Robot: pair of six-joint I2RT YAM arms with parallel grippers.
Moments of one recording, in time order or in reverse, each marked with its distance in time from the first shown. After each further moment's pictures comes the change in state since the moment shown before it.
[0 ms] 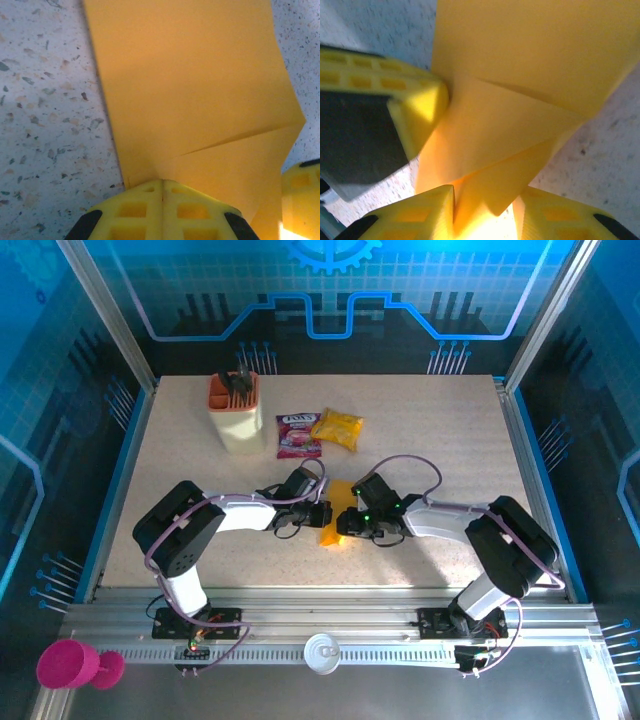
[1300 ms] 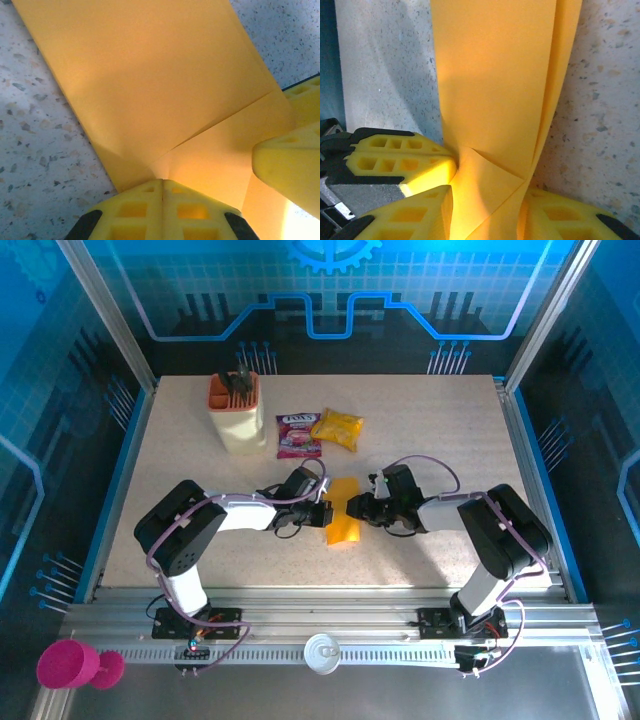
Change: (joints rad) left arm 0.002 0.010 0.000 0.022 0.014 0.000; right arm -0.222 0.090 -0.121 0.407 -0.275 0.012
